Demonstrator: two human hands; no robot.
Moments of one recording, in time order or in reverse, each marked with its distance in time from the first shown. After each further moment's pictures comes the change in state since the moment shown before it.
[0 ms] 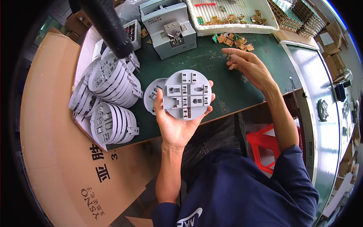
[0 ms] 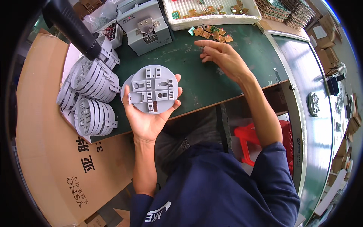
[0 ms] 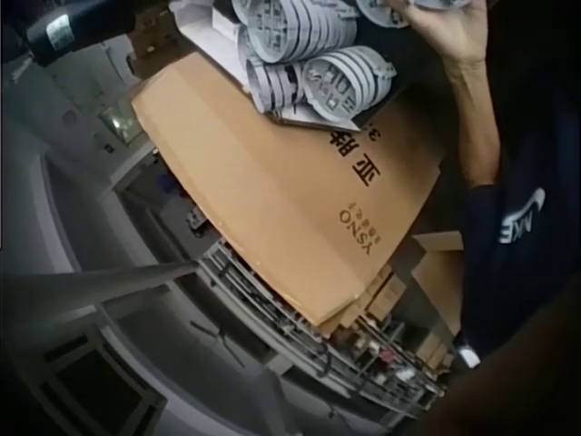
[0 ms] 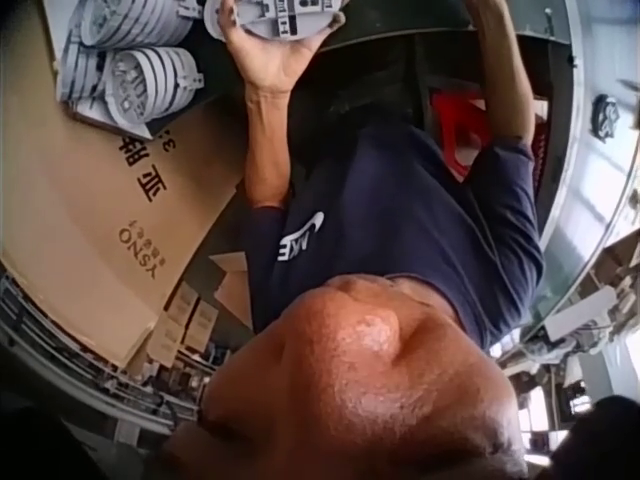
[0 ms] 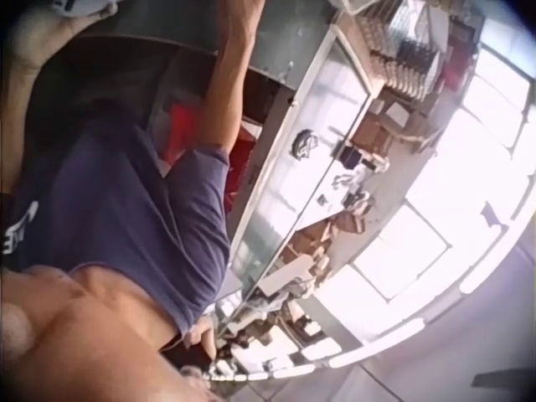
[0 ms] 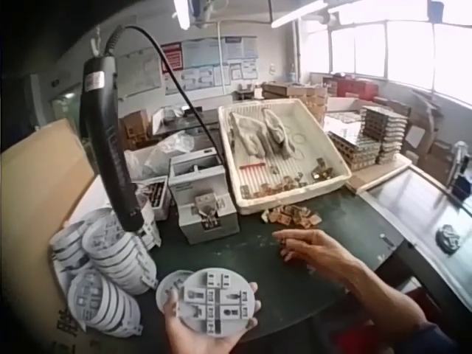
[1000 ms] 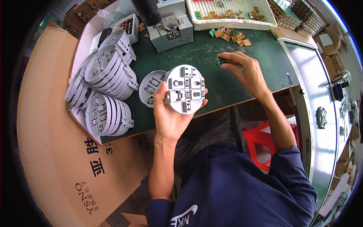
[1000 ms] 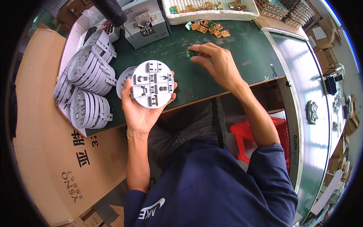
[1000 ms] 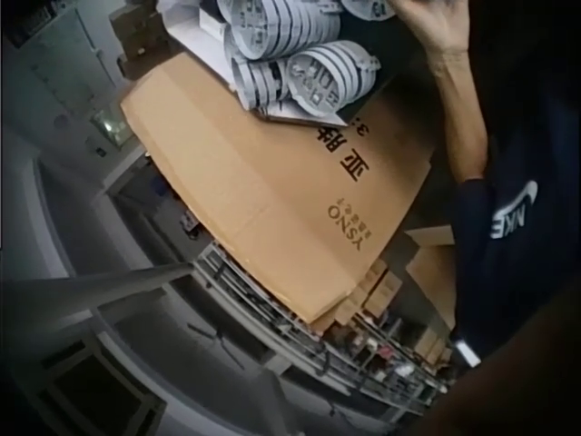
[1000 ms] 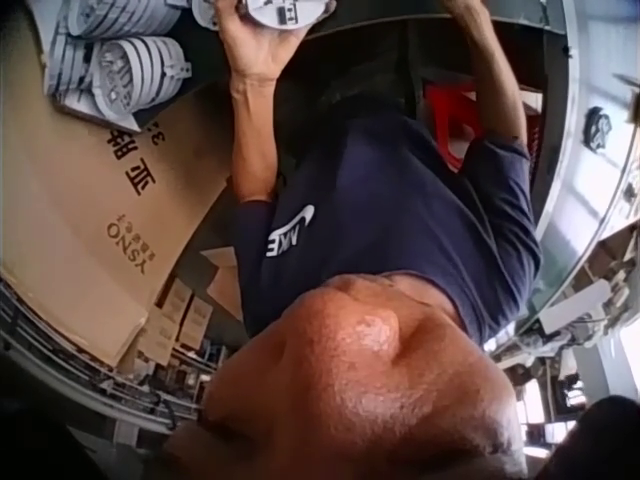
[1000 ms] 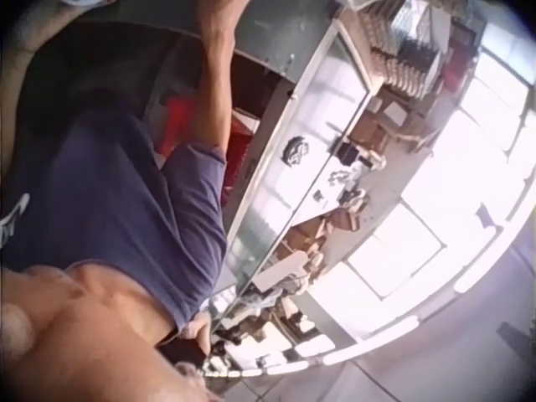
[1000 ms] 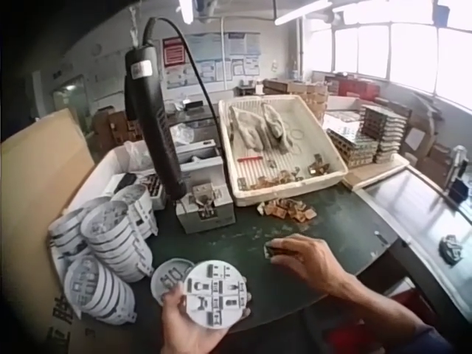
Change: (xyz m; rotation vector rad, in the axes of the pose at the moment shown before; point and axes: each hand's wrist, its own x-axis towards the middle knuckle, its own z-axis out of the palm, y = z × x) left_hand -0.005 0.000 -0.001 0.347 0.122 0.051; right_hand -0.034 -0.012 0.033 -0.863 0.159 -0.372
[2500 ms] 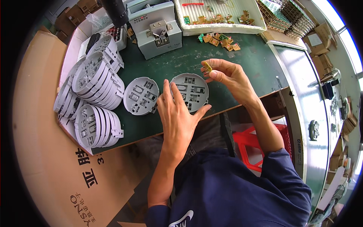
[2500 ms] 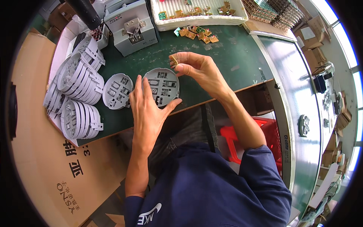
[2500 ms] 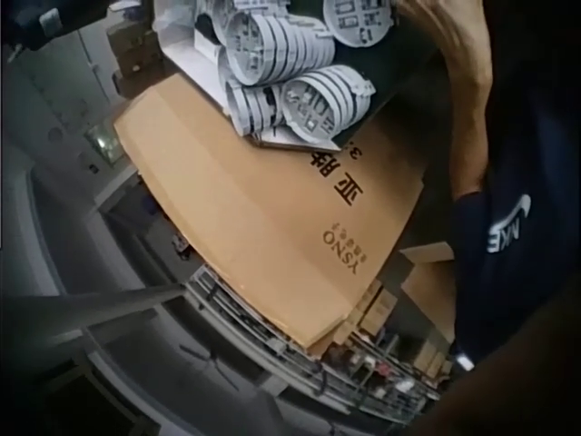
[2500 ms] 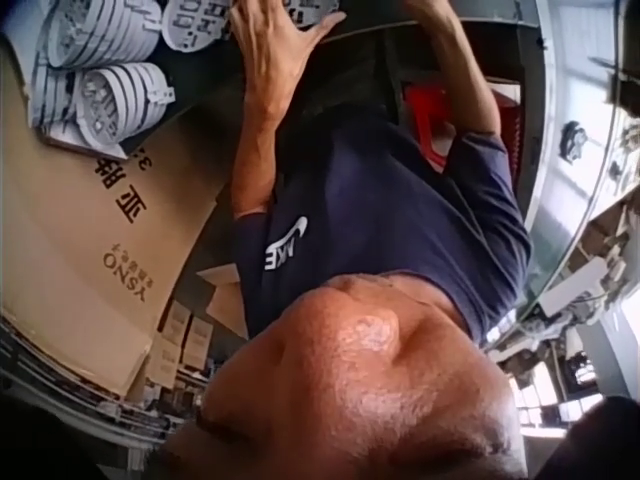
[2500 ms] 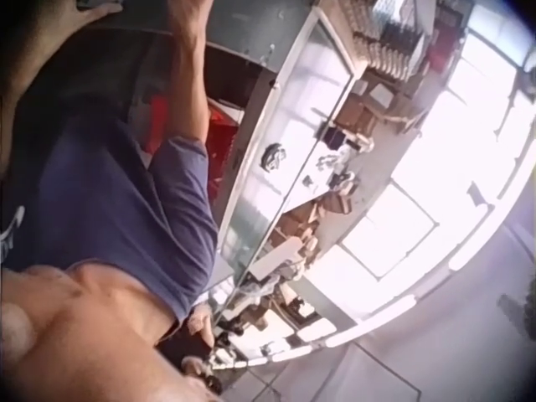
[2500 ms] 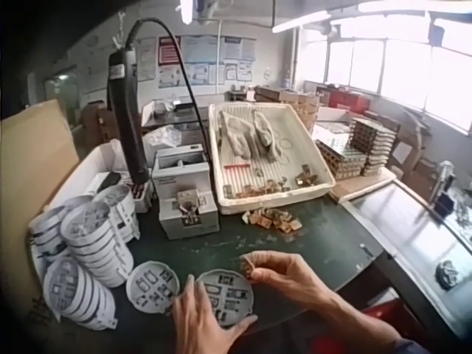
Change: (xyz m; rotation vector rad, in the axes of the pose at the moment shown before) left_hand 0.006 -0.037 0.018 2.038 0.395 0.429; right_hand -0.001 0.001 0.017 0.850 -0.103 0.245
